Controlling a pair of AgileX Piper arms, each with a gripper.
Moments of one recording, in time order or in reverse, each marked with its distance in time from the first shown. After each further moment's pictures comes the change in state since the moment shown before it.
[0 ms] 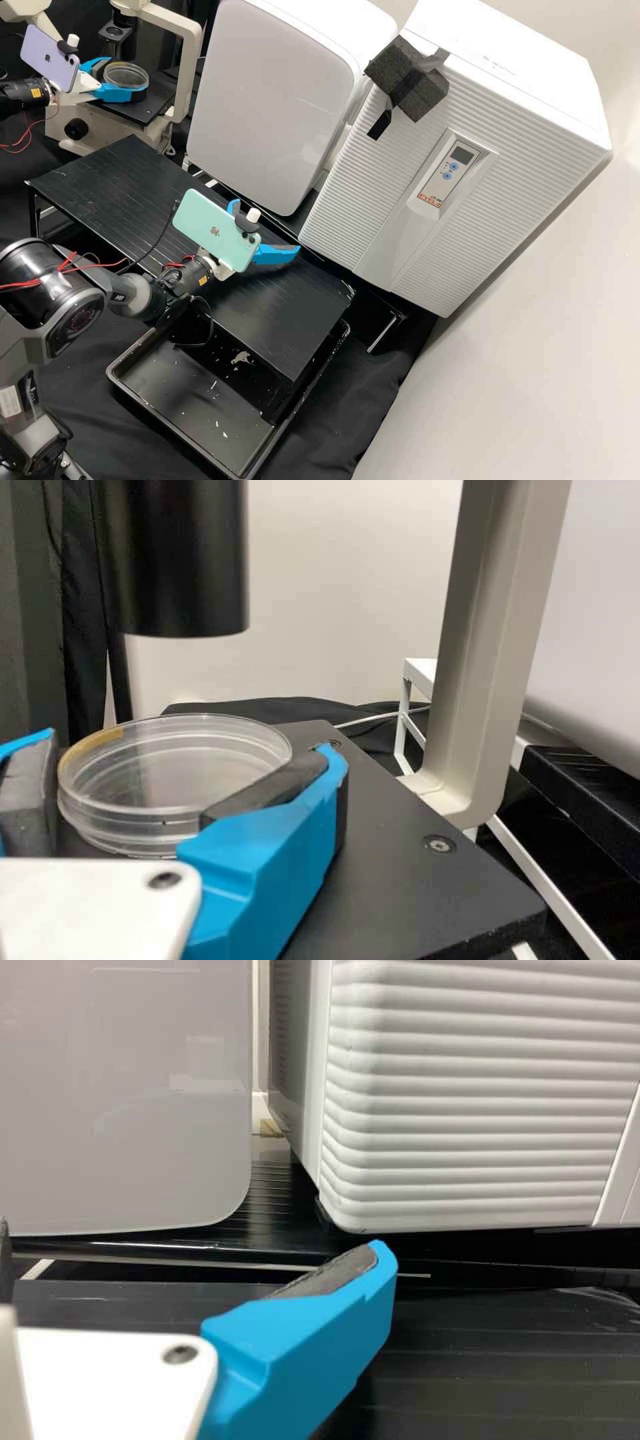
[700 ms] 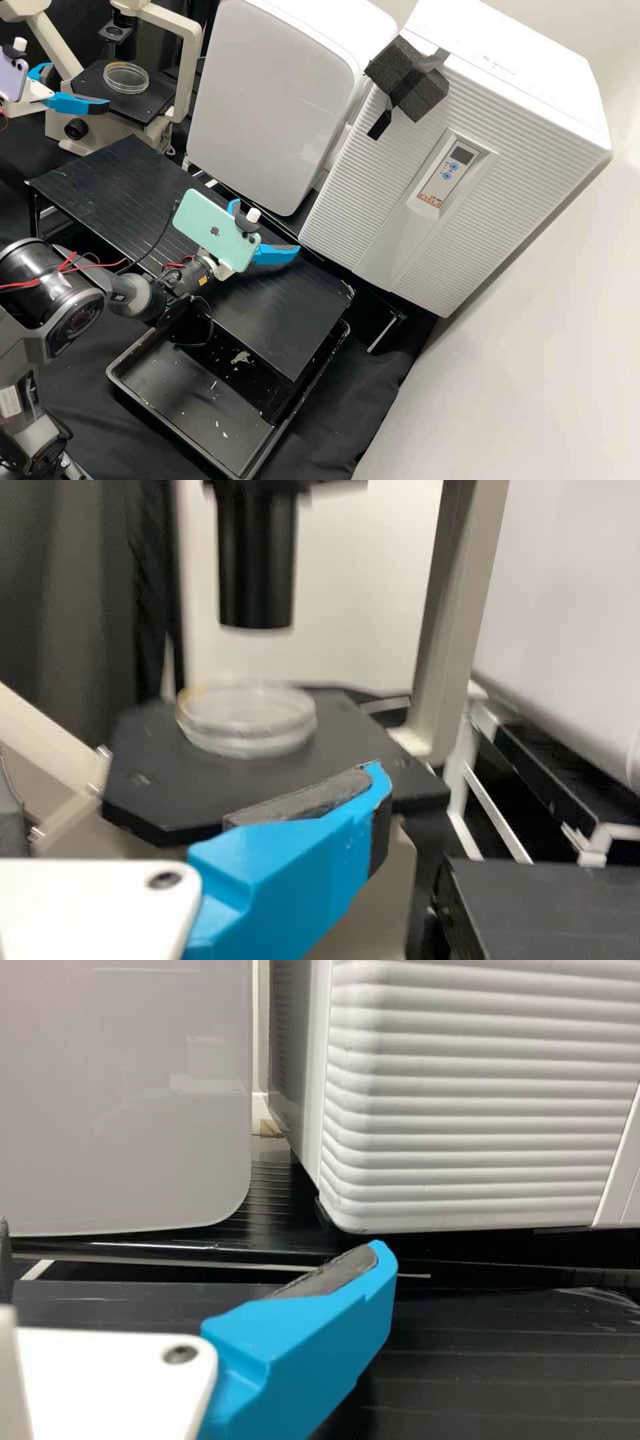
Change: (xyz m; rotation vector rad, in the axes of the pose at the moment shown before) left arm -0.123 0.000 0.031 -0.018 0.069 0.116; right arm 0.000 0.000 0.000 0.000 0.000 0.000
